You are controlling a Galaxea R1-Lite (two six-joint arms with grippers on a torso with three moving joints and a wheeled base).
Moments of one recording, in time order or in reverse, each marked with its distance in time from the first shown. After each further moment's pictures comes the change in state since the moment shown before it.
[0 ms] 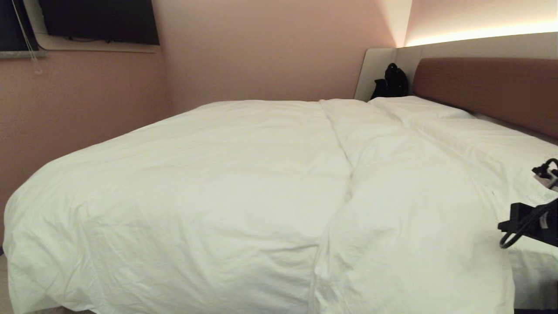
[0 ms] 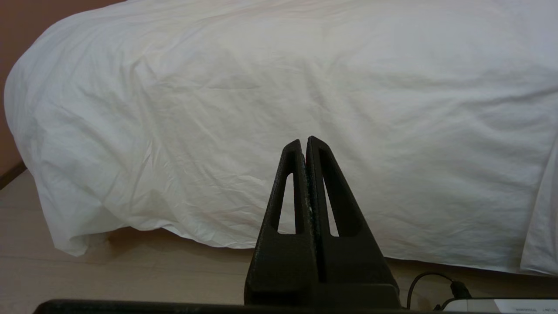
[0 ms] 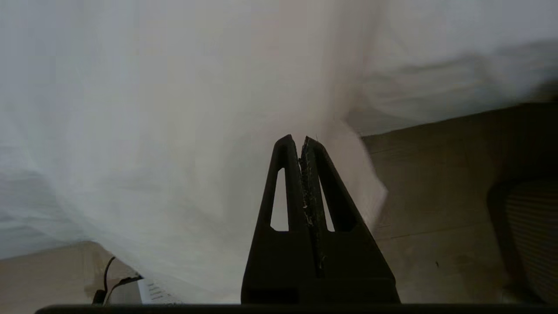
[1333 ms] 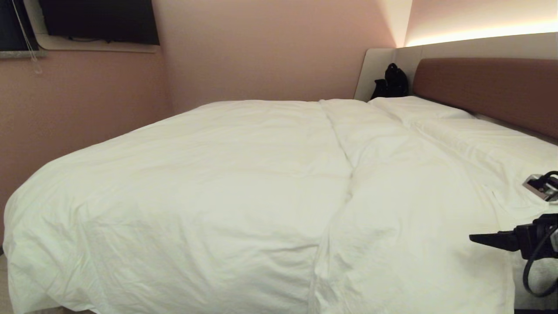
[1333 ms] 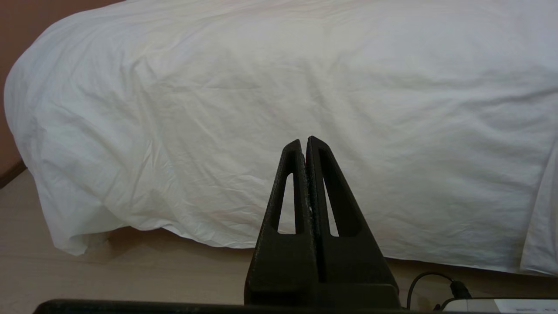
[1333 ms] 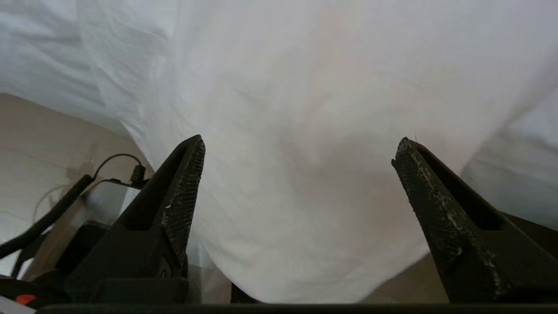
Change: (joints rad) left arm 0.000 0.000 0.000 0.001 0.000 0.000; right arm -0.018 -0.079 0.105 0.004 0.367 -0.432
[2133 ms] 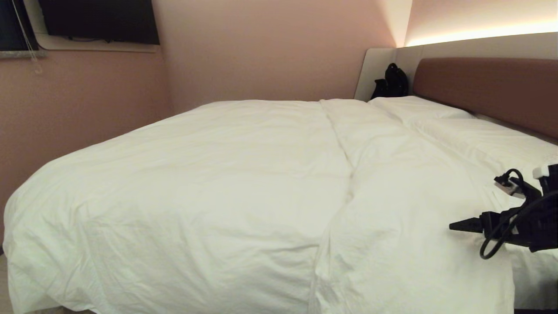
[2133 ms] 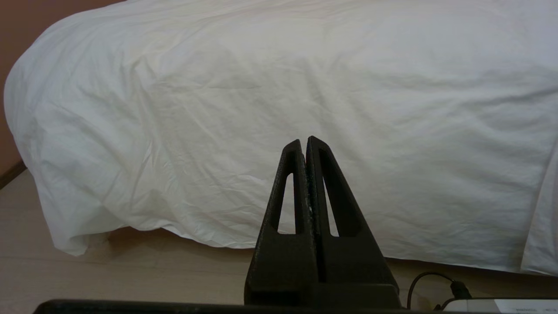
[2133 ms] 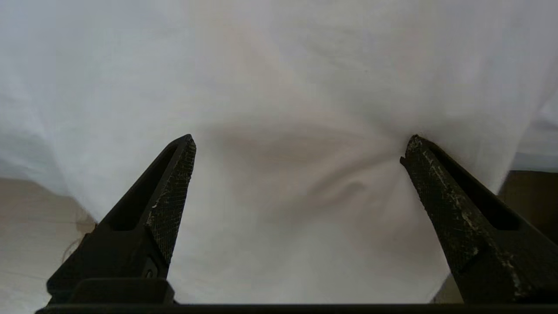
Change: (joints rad) left arm 0.000 0.000 0.000 -0.001 0.000 0.000; right arm 0.068 0.256 -0.111 -0.101 -0.207 0.276
